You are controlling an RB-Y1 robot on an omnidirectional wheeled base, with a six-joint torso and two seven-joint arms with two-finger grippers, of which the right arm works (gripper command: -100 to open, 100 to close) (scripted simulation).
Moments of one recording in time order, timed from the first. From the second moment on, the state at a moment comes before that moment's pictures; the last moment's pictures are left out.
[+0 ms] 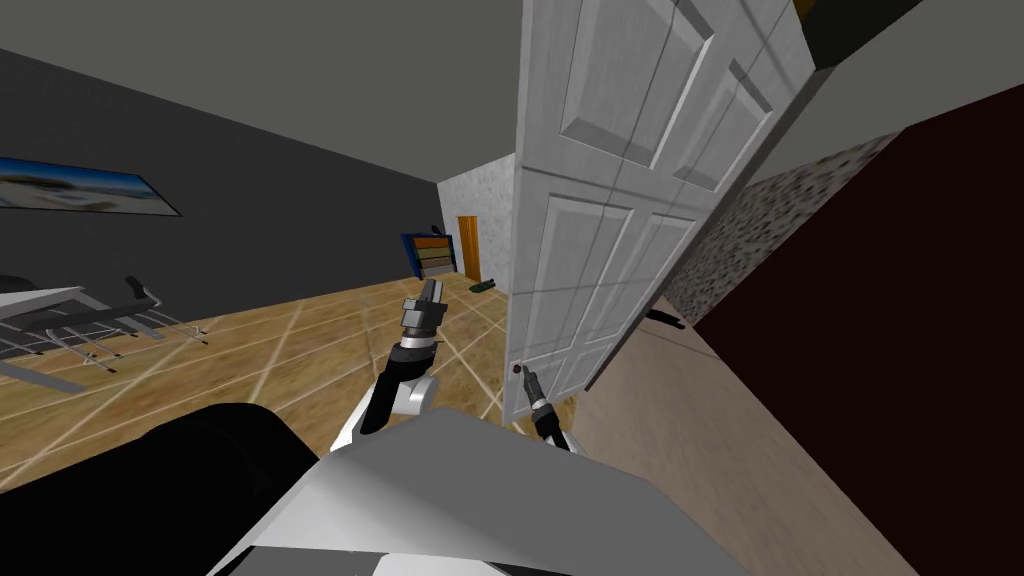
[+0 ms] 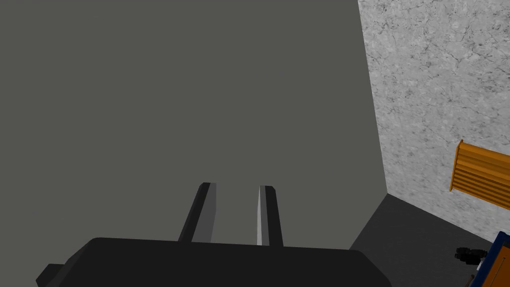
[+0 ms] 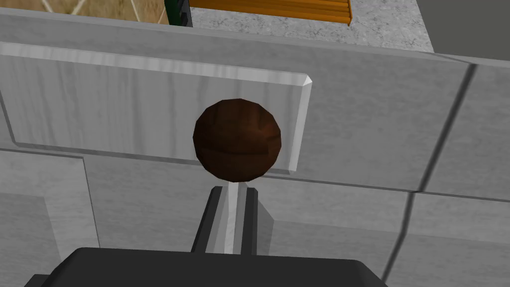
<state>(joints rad) -0.11 -0.07 0.62 -0.74 -0.13 -0.77 0.02</state>
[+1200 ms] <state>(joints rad) -0.08 -0.07 0.62 -0.78 -0.15 -0.76 0.02</state>
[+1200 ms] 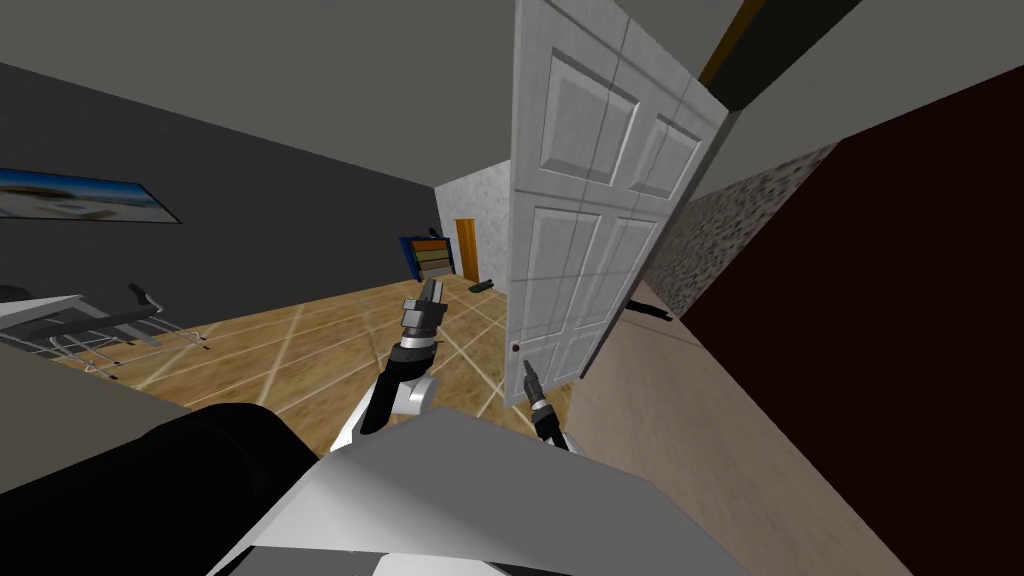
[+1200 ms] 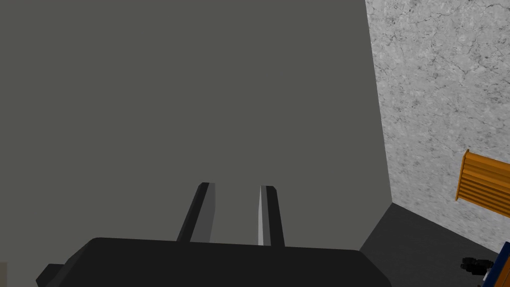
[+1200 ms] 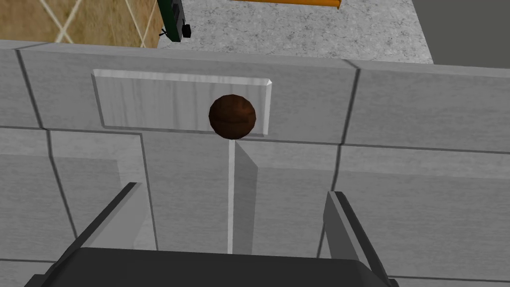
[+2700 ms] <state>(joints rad) -0.07 -0.07 0.58 -0.76 -0.16 -0.77 0.04</state>
